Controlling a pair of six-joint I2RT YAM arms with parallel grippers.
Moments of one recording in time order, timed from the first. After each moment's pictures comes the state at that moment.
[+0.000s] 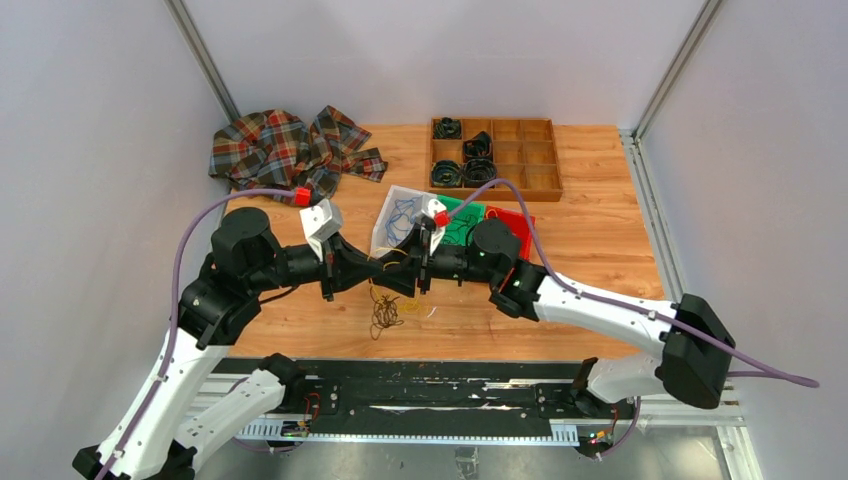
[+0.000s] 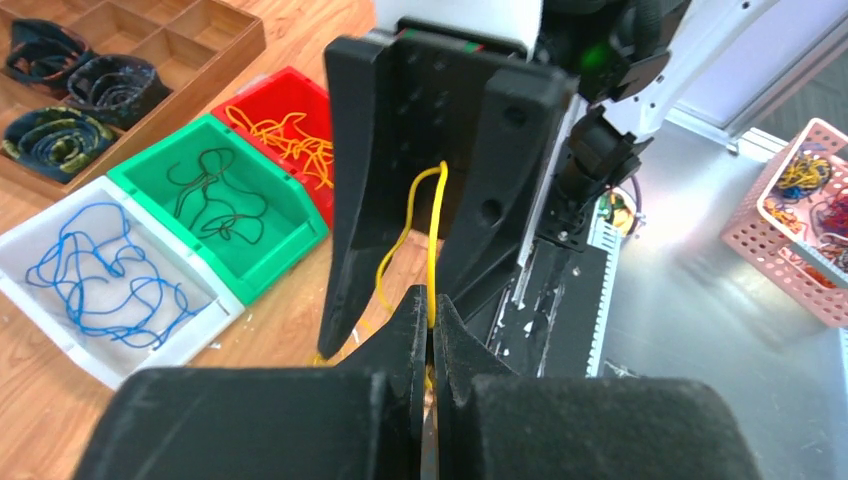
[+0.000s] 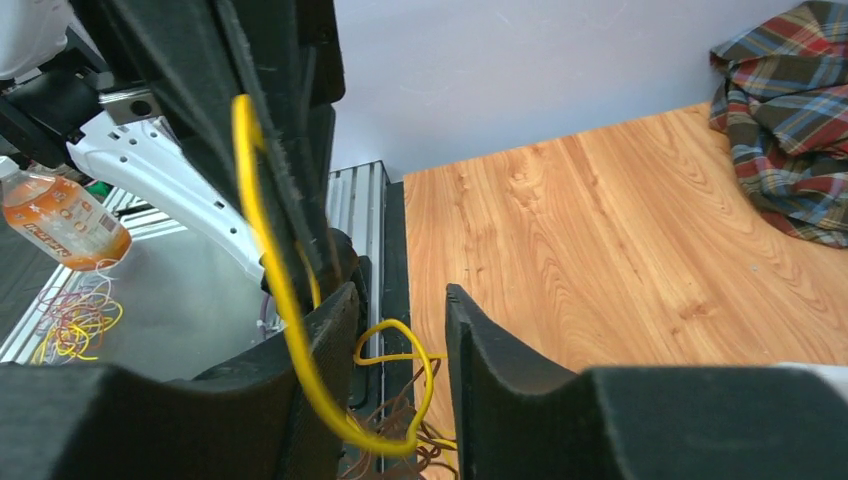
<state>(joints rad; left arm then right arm) -0.51 0.73 1.07 -0.59 0.72 -0.02 1.02 1.29 0.88 0.50 -0.48 0.25</state>
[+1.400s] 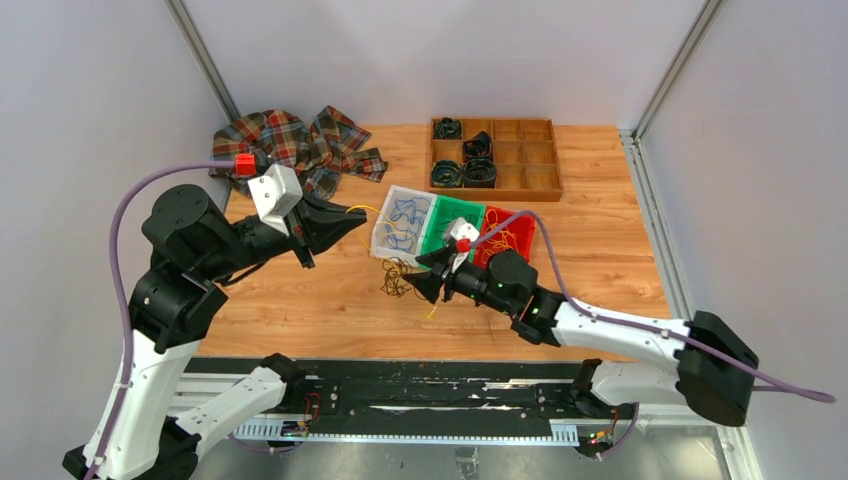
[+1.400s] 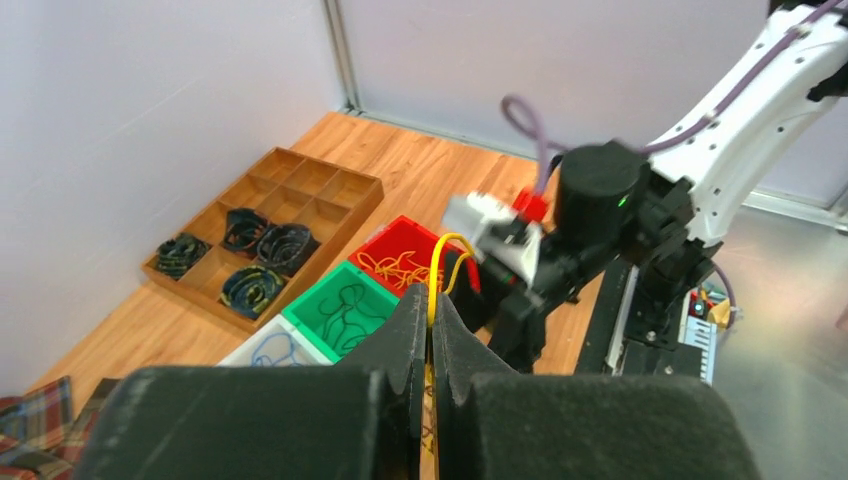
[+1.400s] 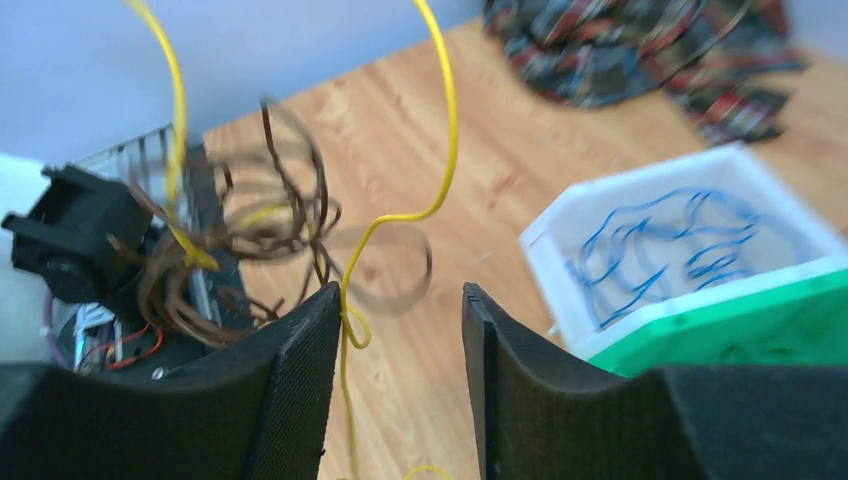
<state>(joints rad) -0.51 0.83 1.44 -0.58 0.62 0.05 1.03 1.23 0.59 0.59 -0.10 0.15</state>
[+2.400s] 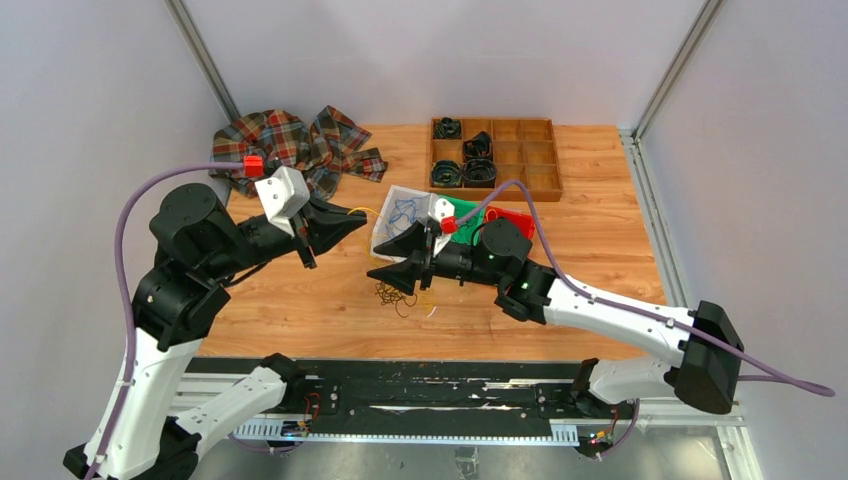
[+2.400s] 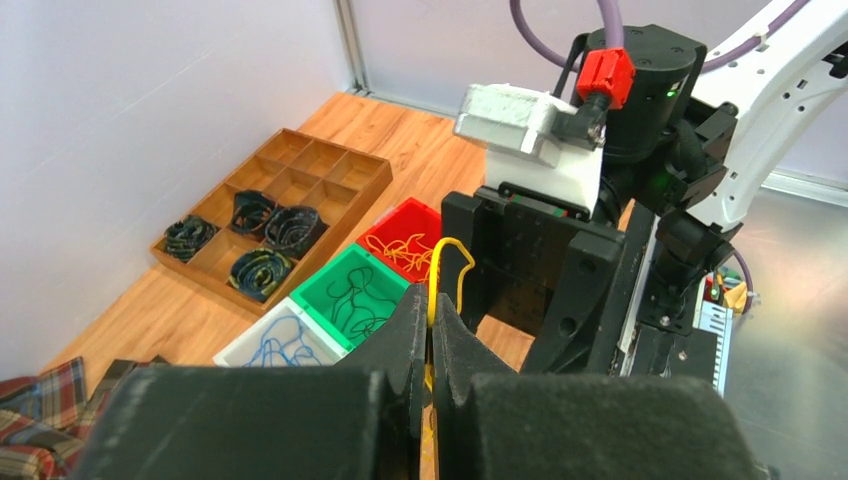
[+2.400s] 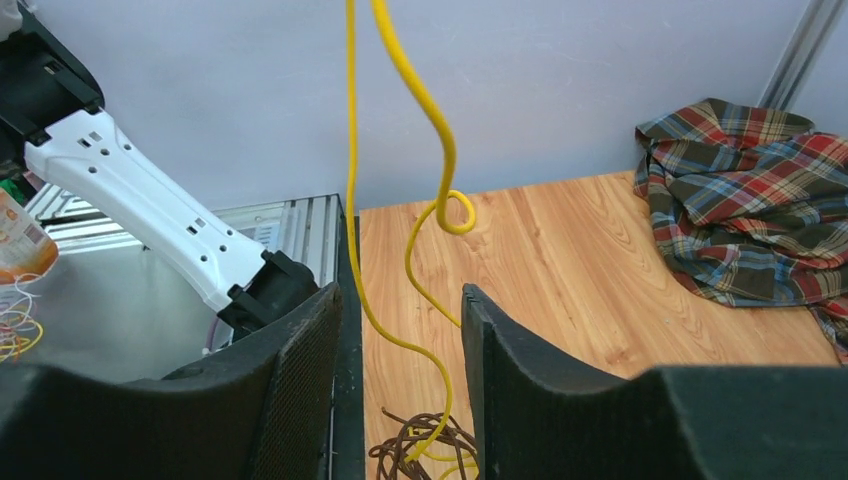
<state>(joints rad) -0.51 0.84 1.43 -0.62 0.60 0.10 1.06 1.25 0.93 0.47 -0.38 0.12</state>
